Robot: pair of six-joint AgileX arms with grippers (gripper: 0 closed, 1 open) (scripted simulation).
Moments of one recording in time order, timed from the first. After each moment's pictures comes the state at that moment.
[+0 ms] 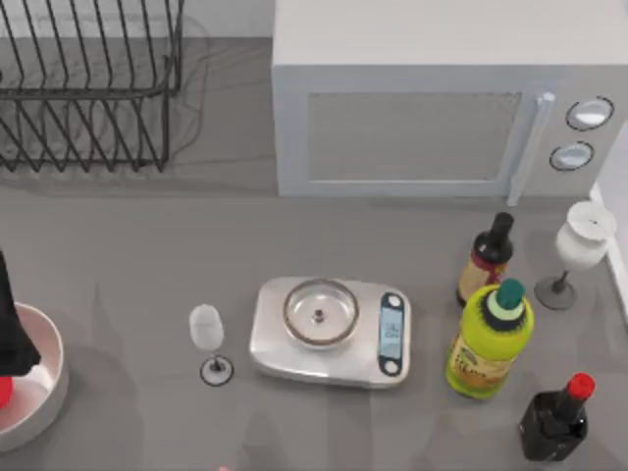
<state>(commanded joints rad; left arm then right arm) 0.00 0.00 0.00 0.00 0.00 0.00 0.00 0.00 0.00 0.00 0.00 0.00</state>
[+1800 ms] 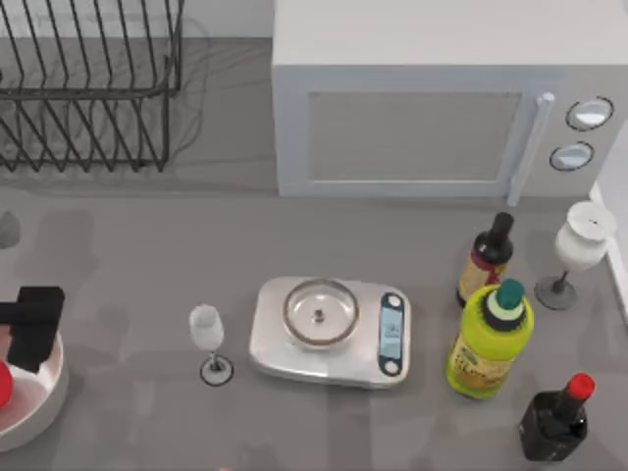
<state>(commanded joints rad) 0.00 1.41 0.92 -1.08 0.00 0.01 0.00 0.00 0.00 0.00 0.00 0.00</state>
